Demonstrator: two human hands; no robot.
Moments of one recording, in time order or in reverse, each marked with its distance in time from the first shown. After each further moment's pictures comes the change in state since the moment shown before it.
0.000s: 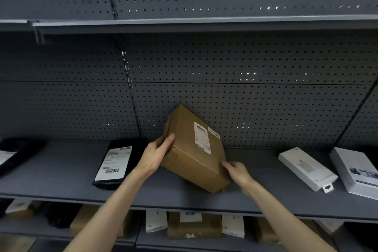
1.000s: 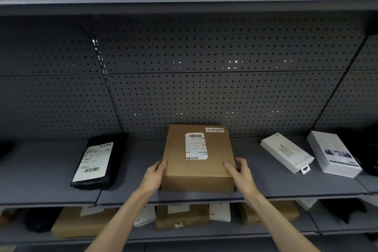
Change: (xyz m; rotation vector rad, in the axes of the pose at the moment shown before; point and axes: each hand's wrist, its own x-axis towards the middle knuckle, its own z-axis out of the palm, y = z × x) left_hand -0.010 -0.072 0.067 -0.048 -0.073 -0.283; right_hand -0.027 0.062 -0.030 0.196 0.178 -0.127
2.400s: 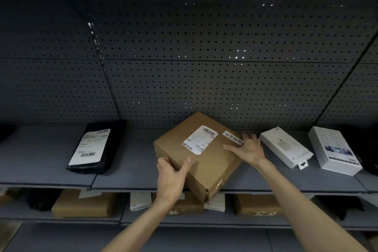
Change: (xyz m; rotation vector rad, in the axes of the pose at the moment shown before) left_hand -0.052 0.002 0.084 0.007 0.244 0.127; right_hand 0.063 -0.037 -0.050 -0.792 0.019 -0.095
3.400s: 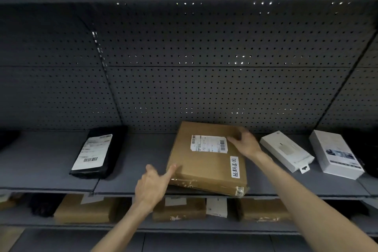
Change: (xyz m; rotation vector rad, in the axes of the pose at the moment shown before) left_hand 0.011 -0.005 -0.050 0.547 0.035 -0.076; right_hand 0.026 -0.014 -0.005 0.189 0.033 -0.145
